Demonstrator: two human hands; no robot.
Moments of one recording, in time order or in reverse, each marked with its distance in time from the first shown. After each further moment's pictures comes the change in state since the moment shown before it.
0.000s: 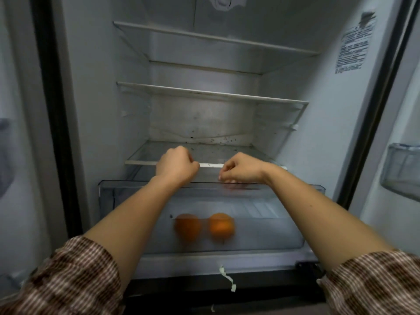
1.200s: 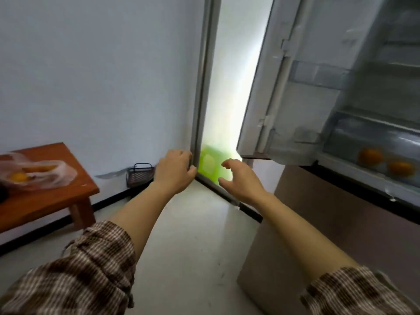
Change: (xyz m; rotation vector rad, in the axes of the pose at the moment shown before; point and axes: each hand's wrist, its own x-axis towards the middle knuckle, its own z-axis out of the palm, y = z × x) left_hand -0.643 -0.172 -0.292 0.490 0.280 -0.554; right_hand -0.440 -0.264 0.363 -0.077 -0.111 -0.837
